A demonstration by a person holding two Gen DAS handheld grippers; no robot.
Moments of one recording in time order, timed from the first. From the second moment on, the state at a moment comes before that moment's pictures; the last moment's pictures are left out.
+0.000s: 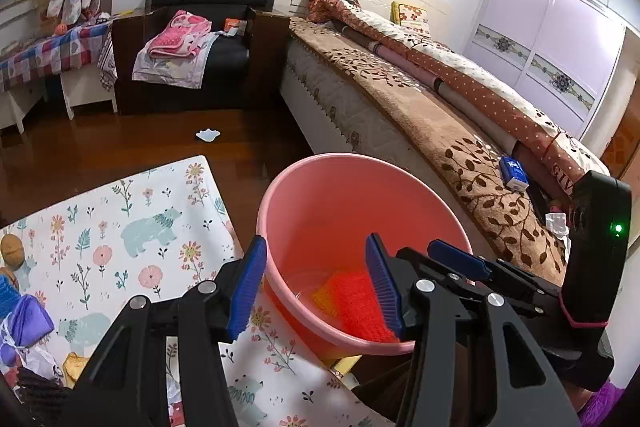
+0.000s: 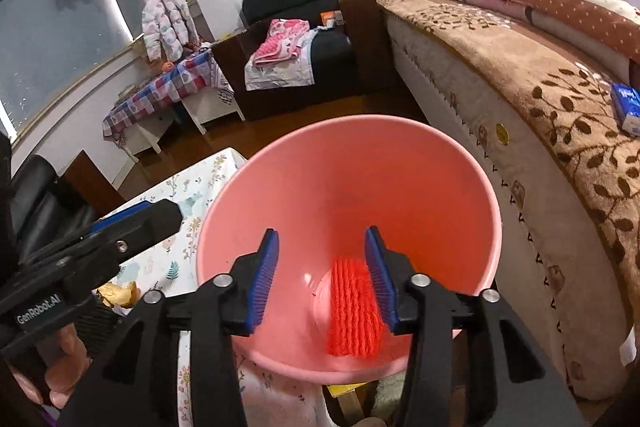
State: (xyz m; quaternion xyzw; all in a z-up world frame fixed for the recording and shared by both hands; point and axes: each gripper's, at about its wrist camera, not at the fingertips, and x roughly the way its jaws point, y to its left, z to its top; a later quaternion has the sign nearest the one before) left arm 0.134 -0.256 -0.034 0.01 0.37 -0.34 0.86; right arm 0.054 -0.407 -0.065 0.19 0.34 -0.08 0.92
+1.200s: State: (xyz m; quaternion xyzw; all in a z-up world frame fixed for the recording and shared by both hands) left arm 0.034 -0.003 -0.014 -0.05 0.37 -0.14 0.92; right arm 0.013 -0.237 -0.037 0.08 0.32 0.09 0.94
